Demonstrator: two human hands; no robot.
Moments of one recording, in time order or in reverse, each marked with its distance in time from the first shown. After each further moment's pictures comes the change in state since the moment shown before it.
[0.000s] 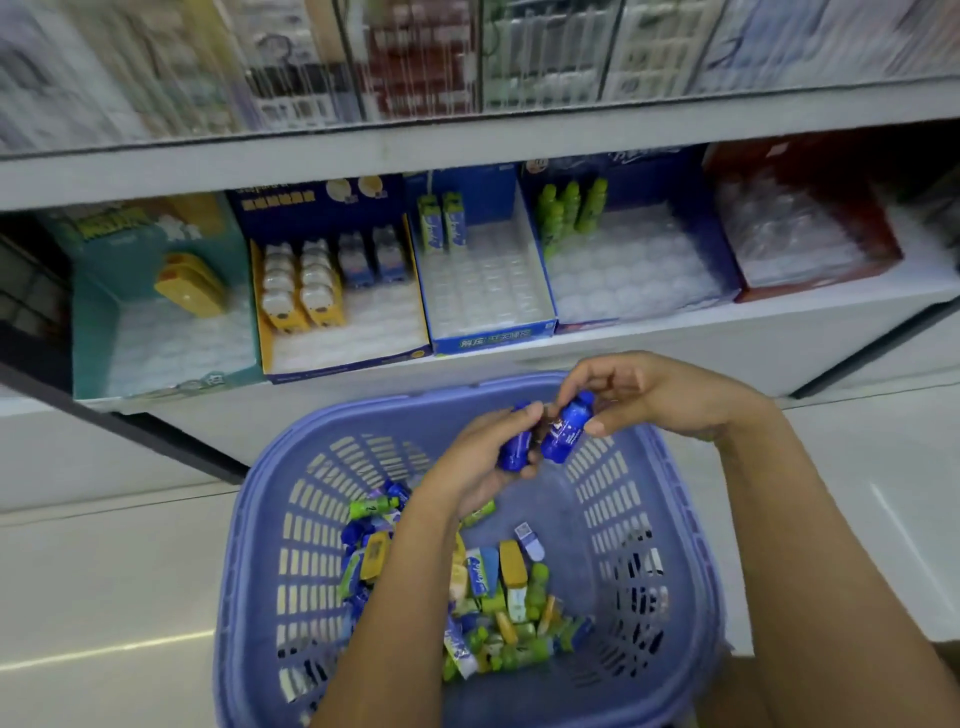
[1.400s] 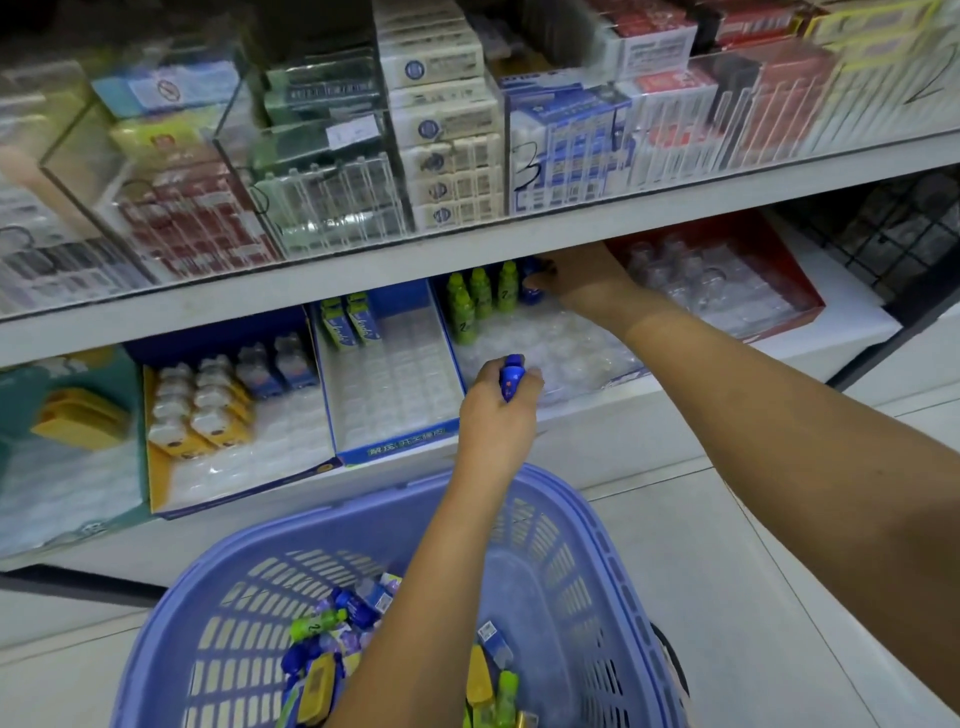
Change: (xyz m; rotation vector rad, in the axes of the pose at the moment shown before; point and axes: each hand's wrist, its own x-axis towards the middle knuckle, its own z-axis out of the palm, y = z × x) left_hand 0.088 0.056 0.111 0.668 0.464 0.404; right_hand 0.082 -0.050 -0.157 -0.880 0.792 -0.018
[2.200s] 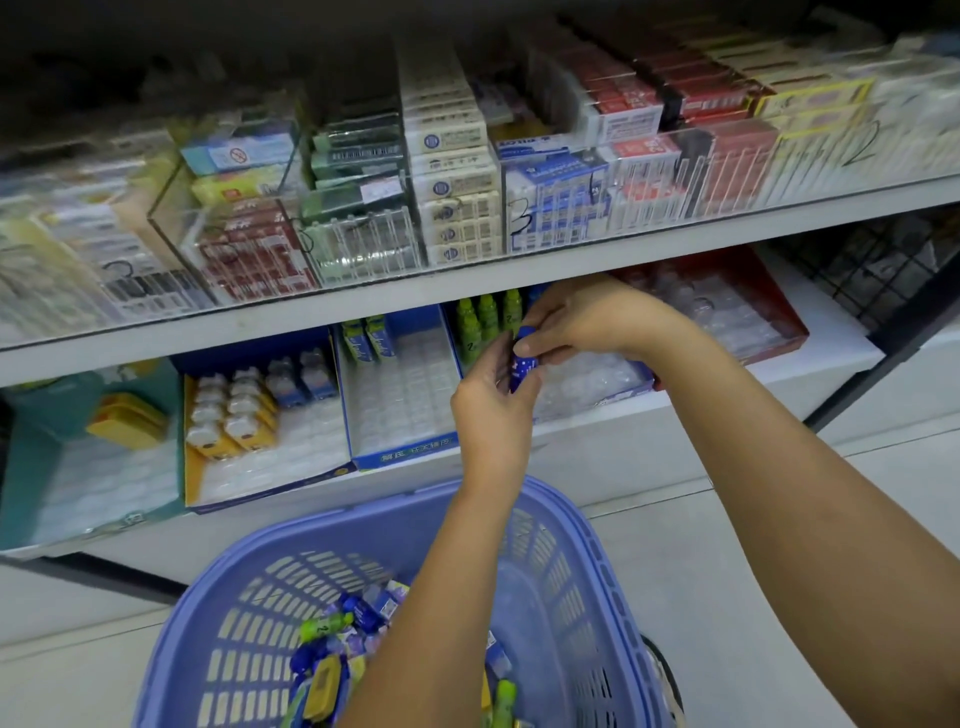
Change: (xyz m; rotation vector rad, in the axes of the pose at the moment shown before) left_hand -0.009 0.027 0.001 -0.210 0.157 0.245; right_hand -0.065 -0.046 -0.051 0.519 -0.326 0.210
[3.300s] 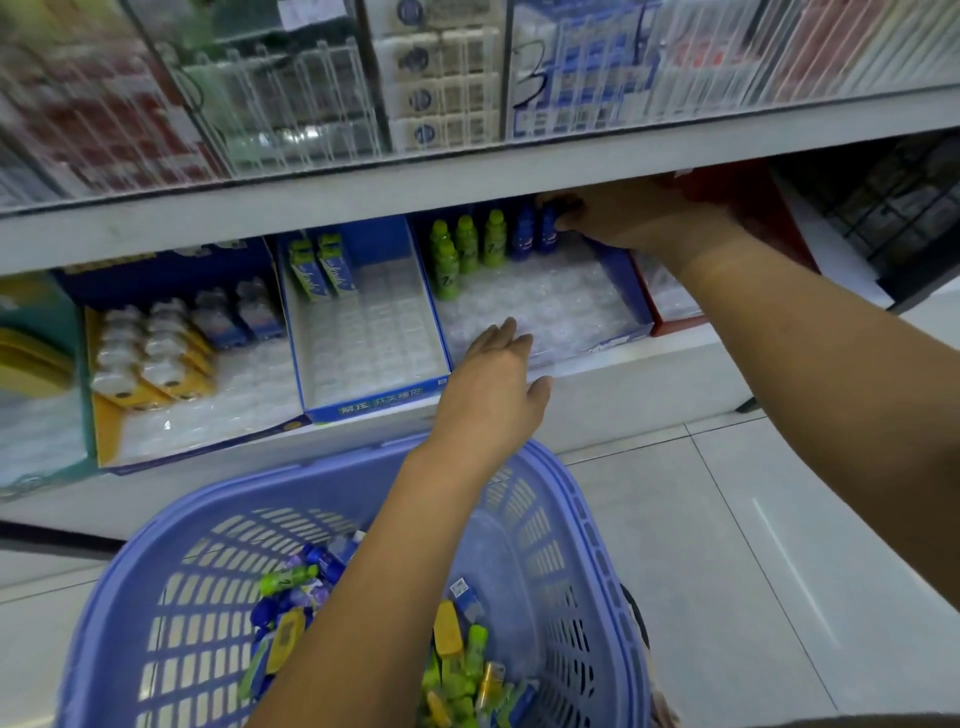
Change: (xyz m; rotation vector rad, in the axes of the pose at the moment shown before) left_hand 0.000 -0.027 -0.011 1.009 -0.540 0.104; right_hand 0.102 0.073 -0.038 -0.750 0.165 -0.085
